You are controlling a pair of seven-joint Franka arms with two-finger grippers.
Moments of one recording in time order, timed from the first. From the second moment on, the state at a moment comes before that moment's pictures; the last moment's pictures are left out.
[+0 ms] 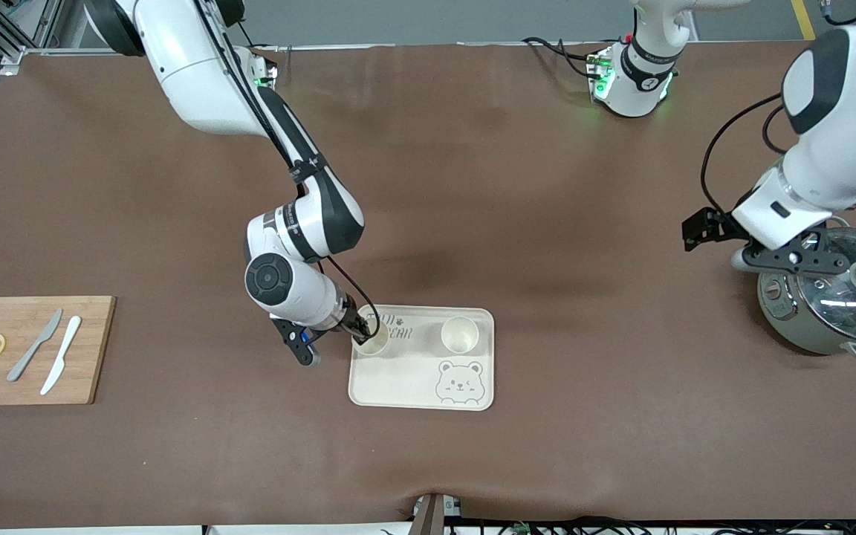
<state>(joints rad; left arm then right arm) -0.04 0.03 -0.10 -1.79 0.01 1.84 -0.02 0.56 0.77 -0.10 -1.40 0.33 2.20 1.20</state>
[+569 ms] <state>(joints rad) -0.04 -0.10 -0.11 -1.86 0.00 1.80 -0.02 0.58 0.77 -0.10 -1.40 0.33 2.22 1.21</state>
